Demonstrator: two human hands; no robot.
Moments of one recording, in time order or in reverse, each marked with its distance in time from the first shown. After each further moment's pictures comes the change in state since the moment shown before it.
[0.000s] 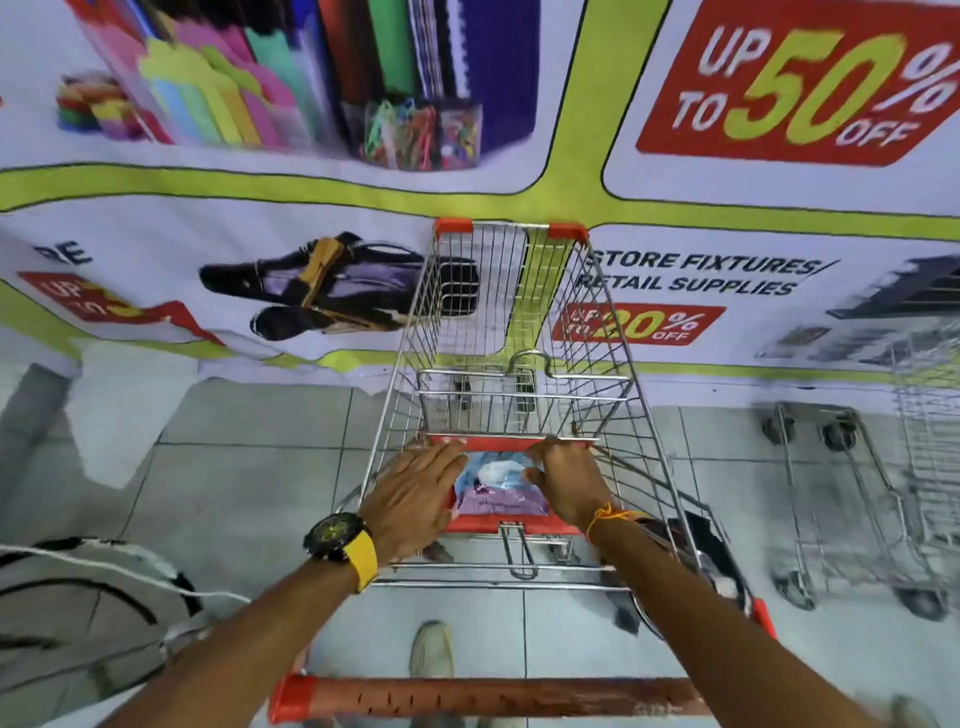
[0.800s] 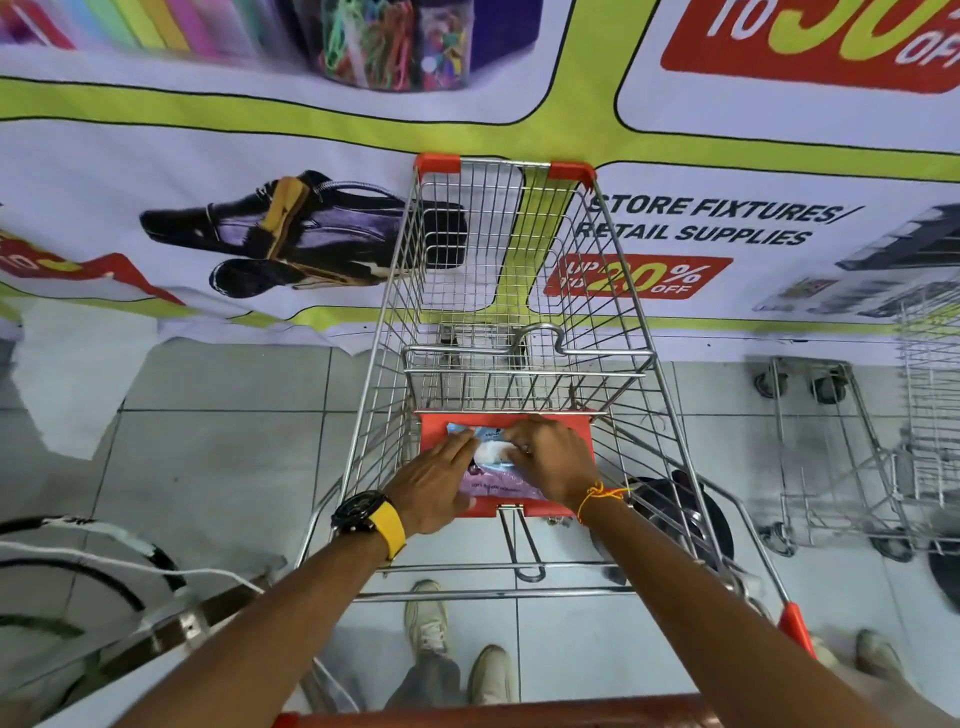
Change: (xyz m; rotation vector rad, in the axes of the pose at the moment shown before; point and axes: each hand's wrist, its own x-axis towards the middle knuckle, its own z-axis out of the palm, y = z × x) left_hand 0.056 -0.009 0.063 -0.287 -0.183 -0.019; right_hand 0.022 0.005 0.030 0.134 -0.022 -0.013
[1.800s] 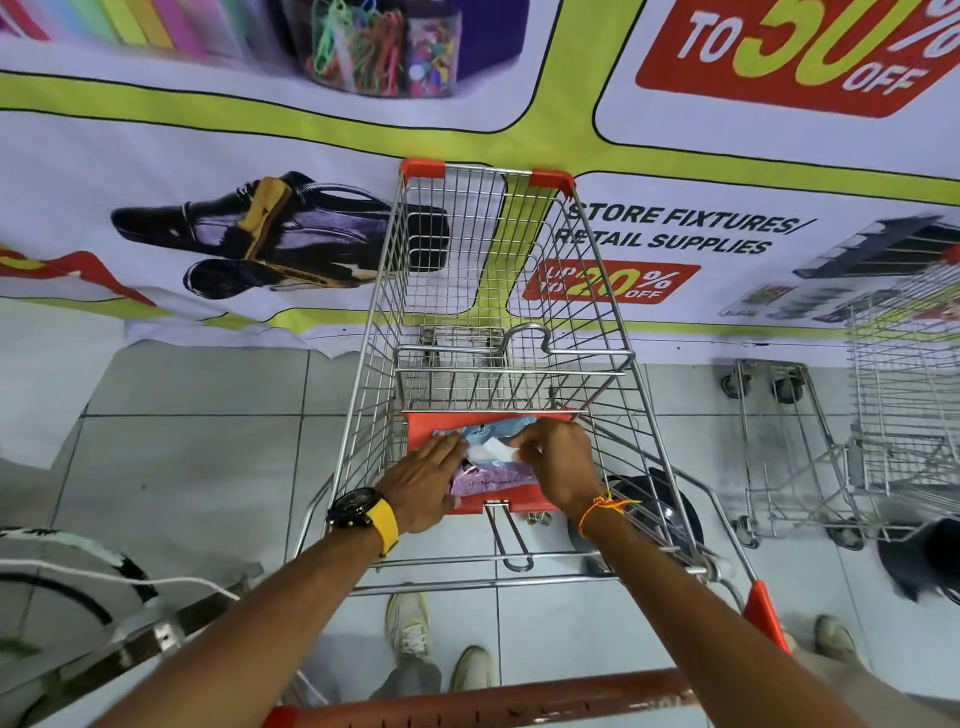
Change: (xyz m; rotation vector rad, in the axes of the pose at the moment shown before) left_hand 0.000 -0.004 0.008 0.065 -0.080 0.000; right_hand -0.029 -0.020 -0.027 0.187 0.146 0.197
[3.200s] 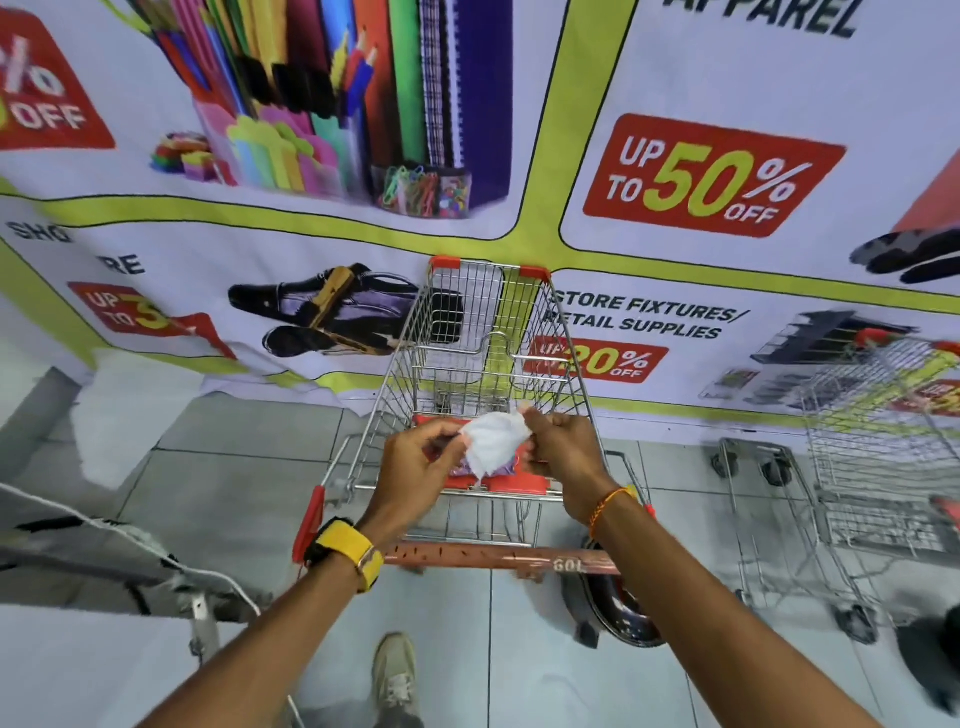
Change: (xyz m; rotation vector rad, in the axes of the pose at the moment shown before) left_hand -0.186 0.160 -0.064 -0.919 0.936 0.076; right_hand -0.164 -0.078 -0.120 0.962 0.020 0.211
